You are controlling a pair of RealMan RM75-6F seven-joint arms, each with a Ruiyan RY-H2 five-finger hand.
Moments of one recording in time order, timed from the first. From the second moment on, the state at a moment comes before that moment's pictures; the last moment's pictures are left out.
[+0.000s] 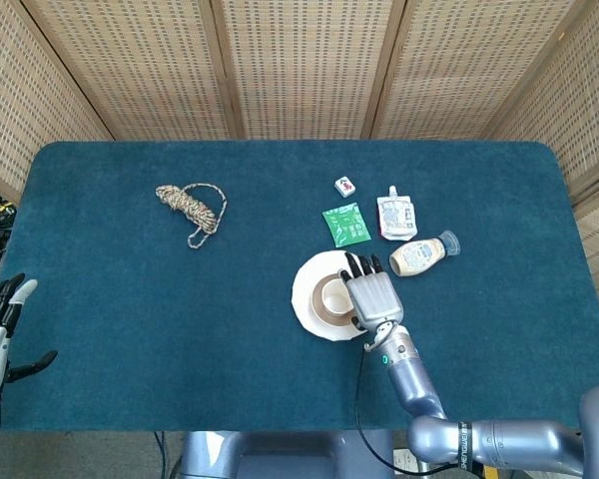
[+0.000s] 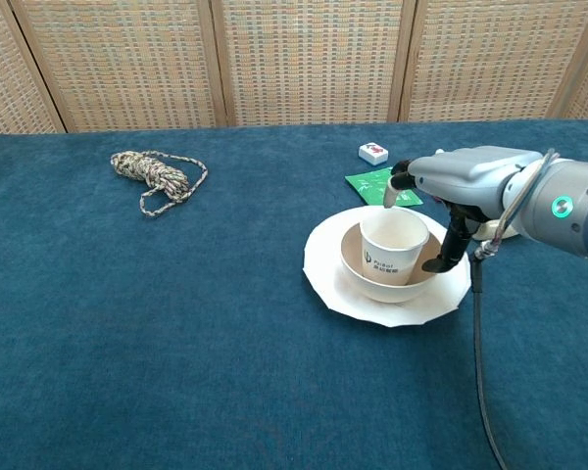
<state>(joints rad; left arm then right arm) -0.05 -1.14 -0.04 -1.66 1.53 1.54 0.00 0.80 -1.57 0.24 -1.83 -0.60 1.19 -0.98</state>
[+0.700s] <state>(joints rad) -0.05 -1.14 -0.04 -1.66 1.53 1.54 -0.01 0.82 -1.57 0.24 -1.84 -0.73 1.29 -0.92</state>
